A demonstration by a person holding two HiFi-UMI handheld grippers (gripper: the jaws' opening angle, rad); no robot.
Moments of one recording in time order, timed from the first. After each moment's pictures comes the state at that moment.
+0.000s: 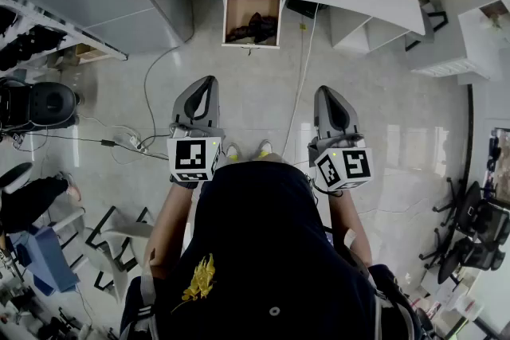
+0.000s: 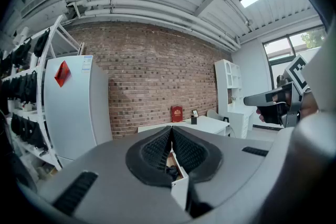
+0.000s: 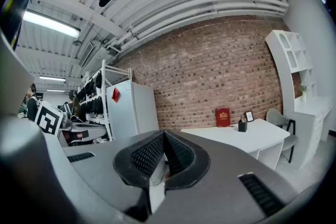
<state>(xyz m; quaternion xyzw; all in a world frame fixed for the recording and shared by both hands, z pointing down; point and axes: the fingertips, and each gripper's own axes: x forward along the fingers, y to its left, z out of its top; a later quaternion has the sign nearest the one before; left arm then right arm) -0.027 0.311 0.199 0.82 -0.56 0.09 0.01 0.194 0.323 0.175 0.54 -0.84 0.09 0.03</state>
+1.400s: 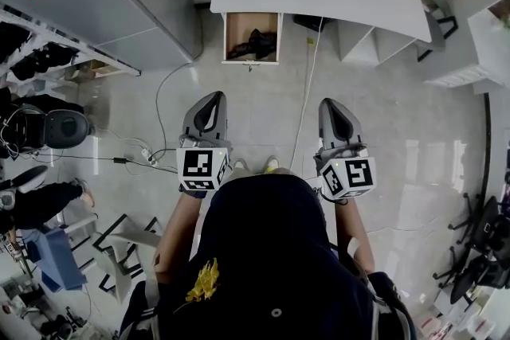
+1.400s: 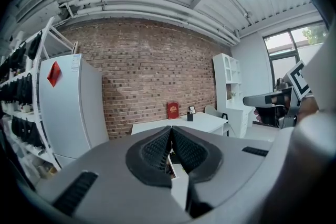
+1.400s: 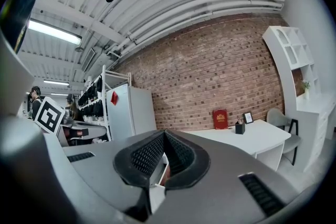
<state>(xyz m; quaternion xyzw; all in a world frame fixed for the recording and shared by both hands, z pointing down) 0.065 0.302 0.208 0.82 -0.56 0.11 0.02 0.287 0.314 0.190 0.53 -0.84 0.09 0.01</state>
